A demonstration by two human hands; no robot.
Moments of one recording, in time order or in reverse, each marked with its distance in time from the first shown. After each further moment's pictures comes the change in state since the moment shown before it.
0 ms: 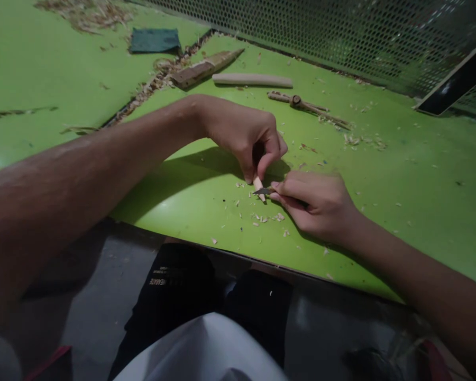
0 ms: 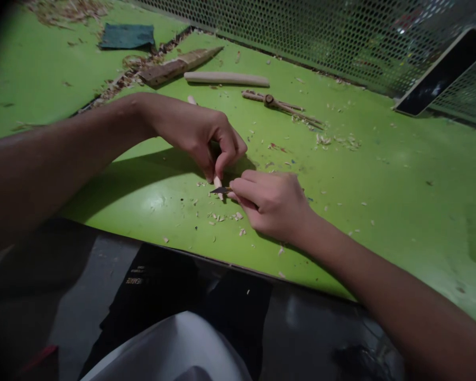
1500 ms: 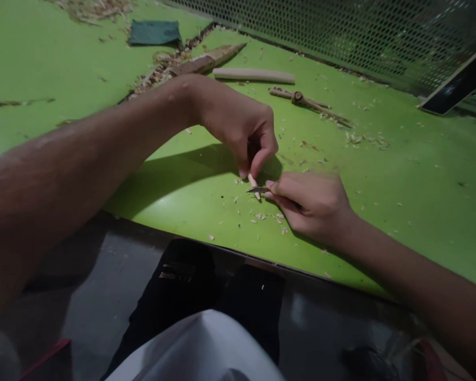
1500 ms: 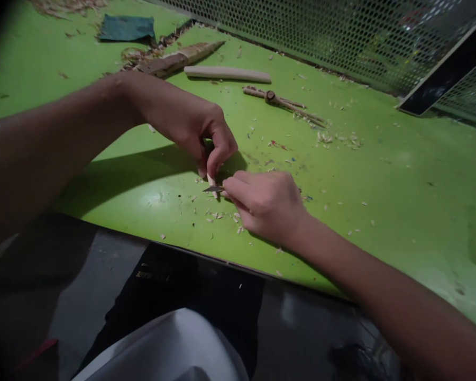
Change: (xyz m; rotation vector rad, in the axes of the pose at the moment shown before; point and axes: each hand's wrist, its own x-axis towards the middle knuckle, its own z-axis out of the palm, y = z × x) left_hand -0.007 0.009 -0.006 0.015 -0.107 -0.106; right_hand 0.002 -0.008 0.003 -0.123 0.030 -0.058
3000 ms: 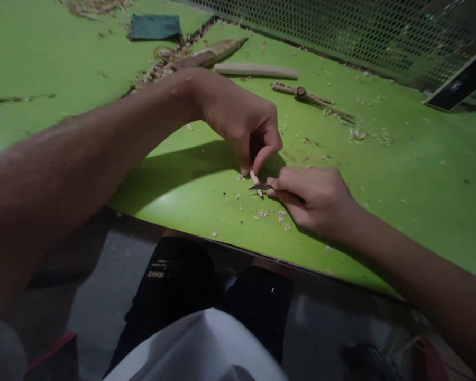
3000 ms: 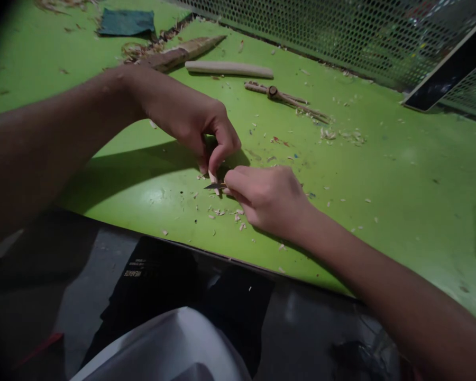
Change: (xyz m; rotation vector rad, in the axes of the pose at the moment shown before) left_hand 0.002 -0.001 0.000 -0.041 -0.014 0.004; right_hand 0.003 0.004 -0.005 0.083 -0.105 0.018
